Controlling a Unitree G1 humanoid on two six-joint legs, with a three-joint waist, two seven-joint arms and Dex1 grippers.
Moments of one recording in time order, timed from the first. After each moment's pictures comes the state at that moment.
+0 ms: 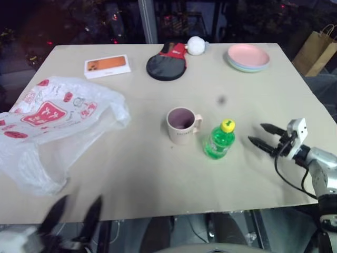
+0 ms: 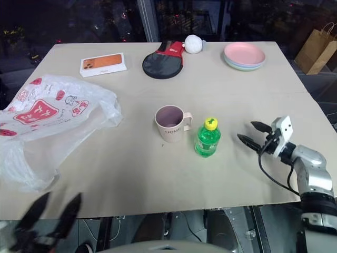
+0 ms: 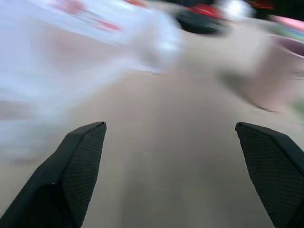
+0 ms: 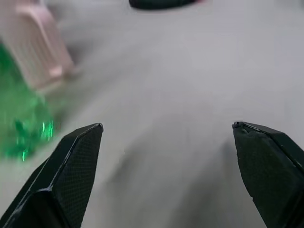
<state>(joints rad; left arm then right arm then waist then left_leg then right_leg) 1.12 -0.02 0.63 -0.80 -0.74 -0.04 -0.54 -0.31 -0.58 -0.21 0.33 0.45 0.11 1.06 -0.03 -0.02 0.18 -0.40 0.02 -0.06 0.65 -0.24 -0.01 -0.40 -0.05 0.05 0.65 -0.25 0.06</state>
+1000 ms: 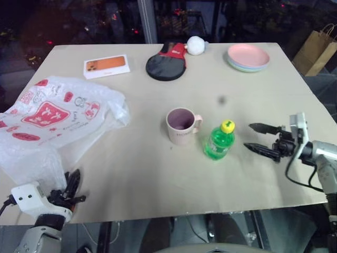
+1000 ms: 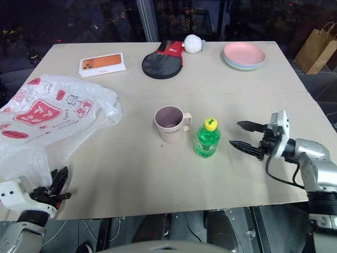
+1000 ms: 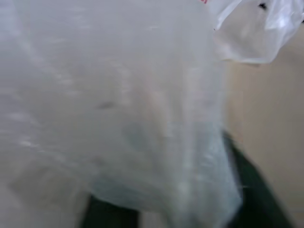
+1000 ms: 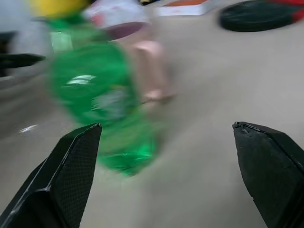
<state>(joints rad) 0.52 0.29 0.59 -0.42 -0.65 0.26 -0.31 -0.25 -0.71 -0.18 0.07 0.67 0.35 1.36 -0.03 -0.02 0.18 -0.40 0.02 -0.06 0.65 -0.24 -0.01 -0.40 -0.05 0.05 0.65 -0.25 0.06</state>
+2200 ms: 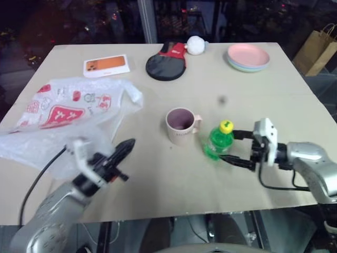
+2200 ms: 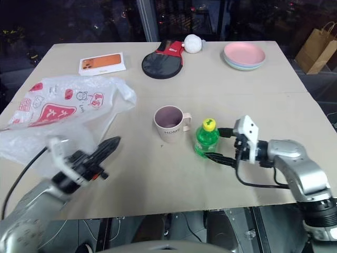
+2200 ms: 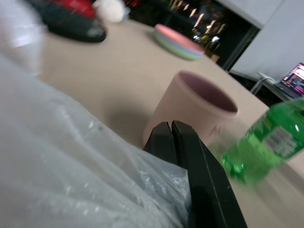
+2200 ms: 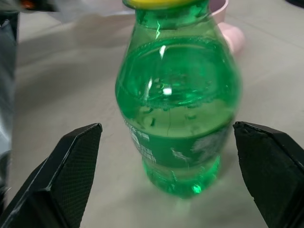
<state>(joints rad) 0.36 0.53 0.49 -0.65 -1.07 0.61 -0.47 -0.21 -0.64 0.05 -0.29 0.49 0.46 0.99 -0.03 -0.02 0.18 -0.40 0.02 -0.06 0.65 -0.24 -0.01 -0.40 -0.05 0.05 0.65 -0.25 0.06</state>
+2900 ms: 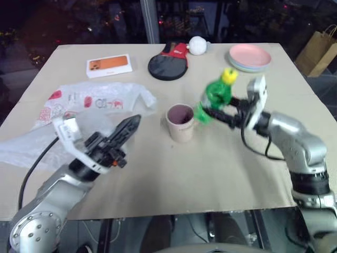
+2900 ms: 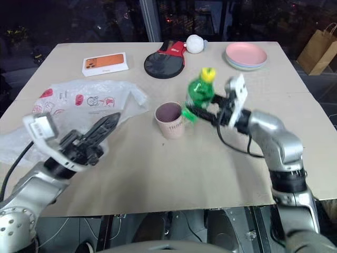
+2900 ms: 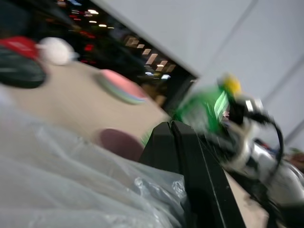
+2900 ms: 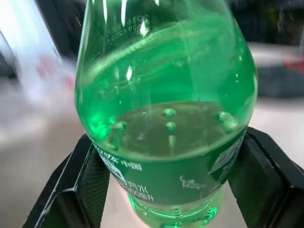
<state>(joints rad) 0.10 0.57 0.40 -0.71 -1.44 0.61 -0.30 -0.64 -0.40 -0.05 -0.23 0.71 0.73 0.71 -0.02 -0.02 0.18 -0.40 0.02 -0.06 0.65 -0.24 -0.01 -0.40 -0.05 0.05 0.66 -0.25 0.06</state>
